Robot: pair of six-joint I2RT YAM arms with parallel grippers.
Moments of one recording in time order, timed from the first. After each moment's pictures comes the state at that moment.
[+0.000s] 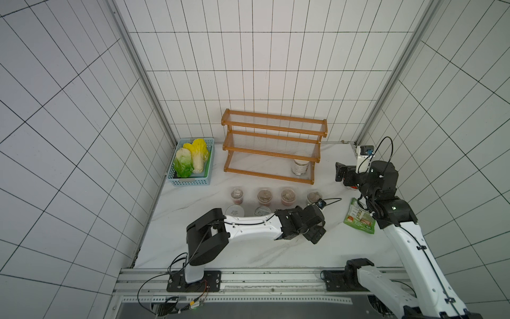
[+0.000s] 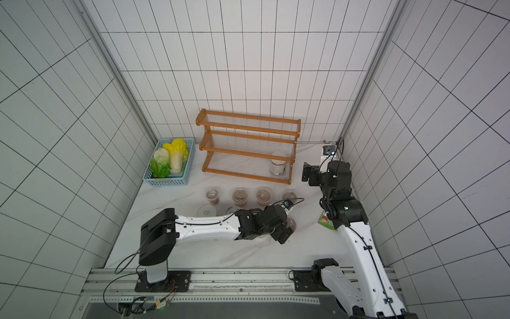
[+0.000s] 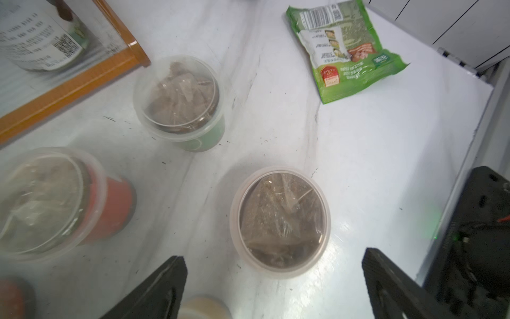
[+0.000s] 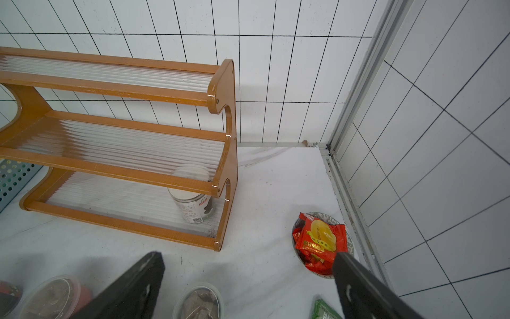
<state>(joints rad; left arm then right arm) -1.25 1.82 1.34 -0.32 -0.19 -0.31 0.22 0.91 1.02 -0.44 0.12 0.02</state>
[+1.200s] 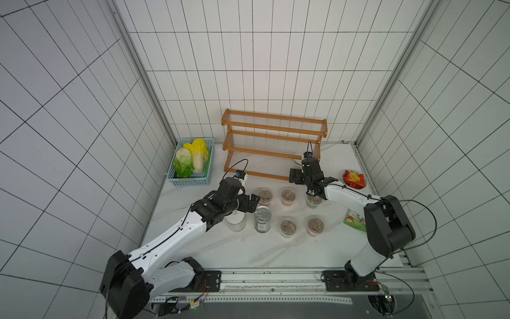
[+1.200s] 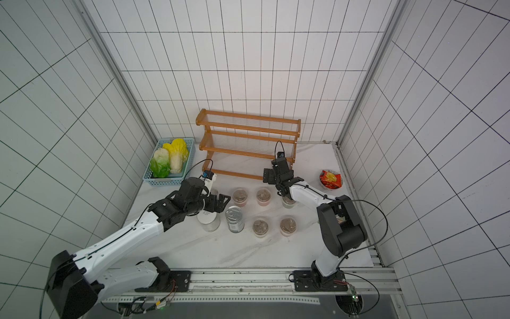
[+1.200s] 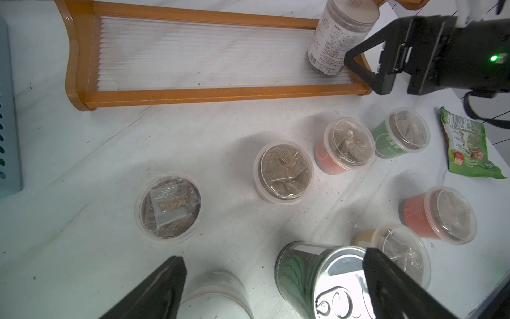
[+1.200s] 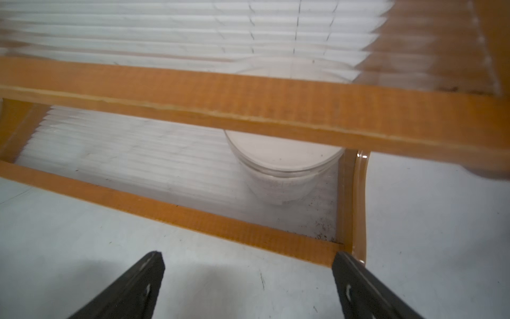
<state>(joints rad) -0.63 1.13 0.84 -0.43 0.00 -0.34 0.52 1.71 1.05 -0.03 0.25 0.32</state>
